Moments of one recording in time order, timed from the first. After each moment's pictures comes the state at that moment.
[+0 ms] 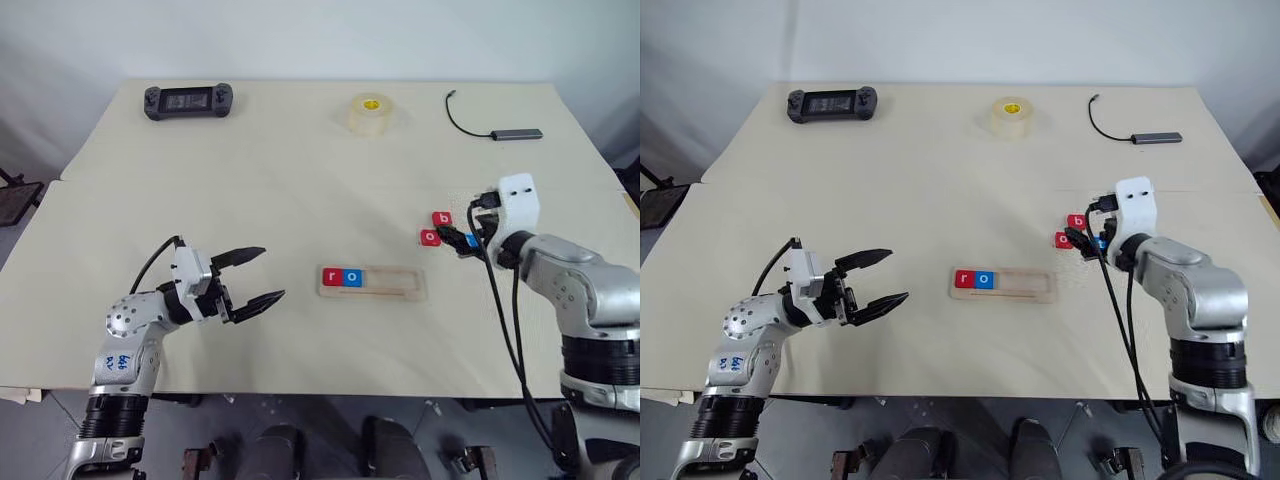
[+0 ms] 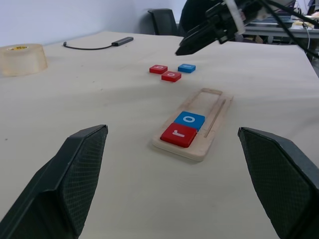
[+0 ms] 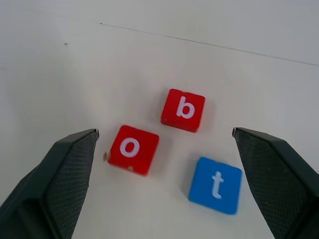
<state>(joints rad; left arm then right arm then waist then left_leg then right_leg) -0.25 0.48 0.12 0.05 -0.44 -0.01 -1.05 -0.62 -0.58 -0.15 -0.06 0.39 1.03 0.26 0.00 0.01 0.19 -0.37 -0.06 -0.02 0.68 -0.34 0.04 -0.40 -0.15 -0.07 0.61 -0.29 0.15</state>
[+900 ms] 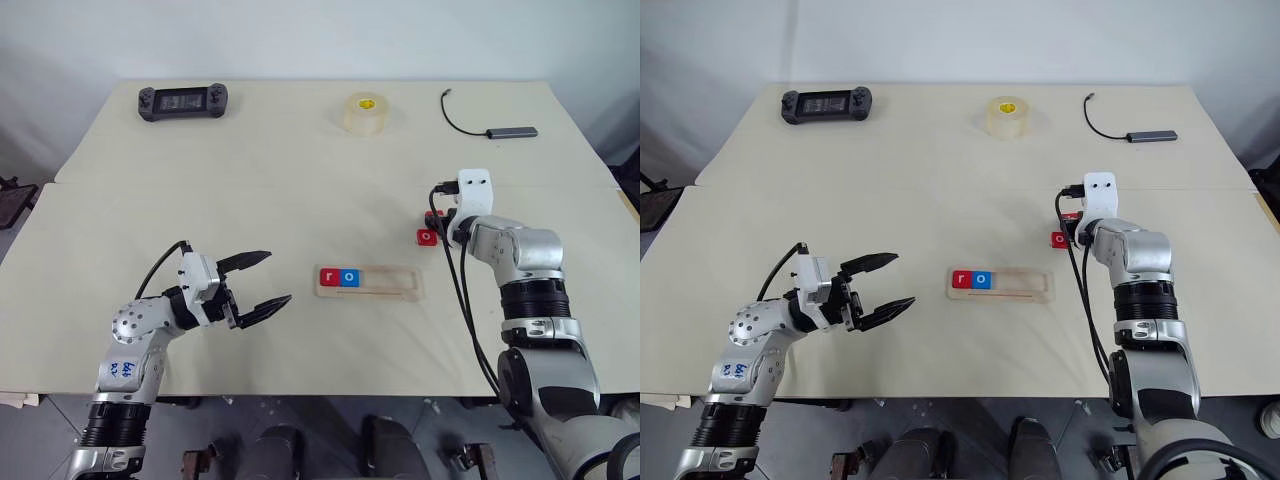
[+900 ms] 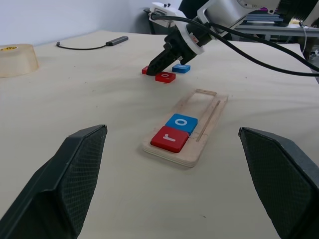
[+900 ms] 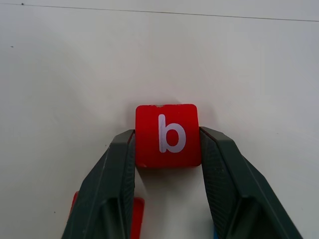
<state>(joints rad) -0.22 0.47 0.09 -0.01 -0.43 0.00 -1.02 -0.86 -0.41 -0.13 0.42 0.22 0.89 0.16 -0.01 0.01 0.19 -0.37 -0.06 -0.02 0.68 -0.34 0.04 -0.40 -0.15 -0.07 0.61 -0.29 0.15</state>
